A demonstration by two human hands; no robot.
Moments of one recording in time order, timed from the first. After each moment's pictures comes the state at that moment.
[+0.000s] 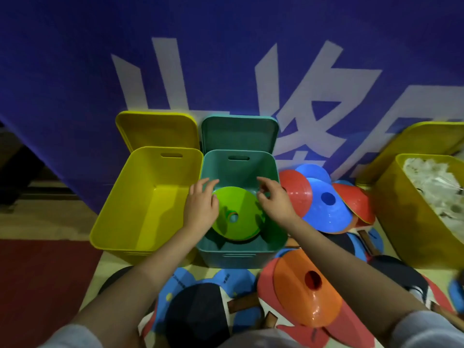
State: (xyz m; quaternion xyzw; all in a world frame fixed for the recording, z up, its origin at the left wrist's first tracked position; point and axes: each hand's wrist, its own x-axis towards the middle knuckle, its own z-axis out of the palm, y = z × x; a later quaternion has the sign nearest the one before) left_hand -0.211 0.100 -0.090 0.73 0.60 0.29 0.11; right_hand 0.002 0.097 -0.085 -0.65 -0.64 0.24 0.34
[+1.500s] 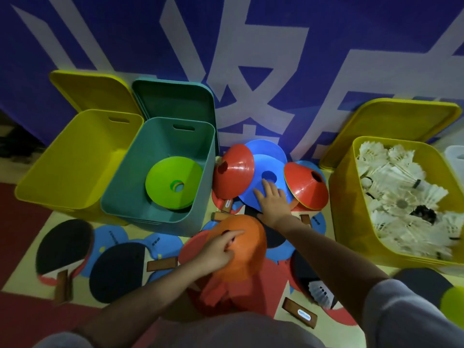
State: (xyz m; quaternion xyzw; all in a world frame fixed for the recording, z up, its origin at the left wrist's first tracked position) left_hand 0.033 -0.046 -0.157 0.65 0.57 0.11 0.49; right_hand 0.231 0.066 -0.173 -0.59 -0.80 0.07 -0.11
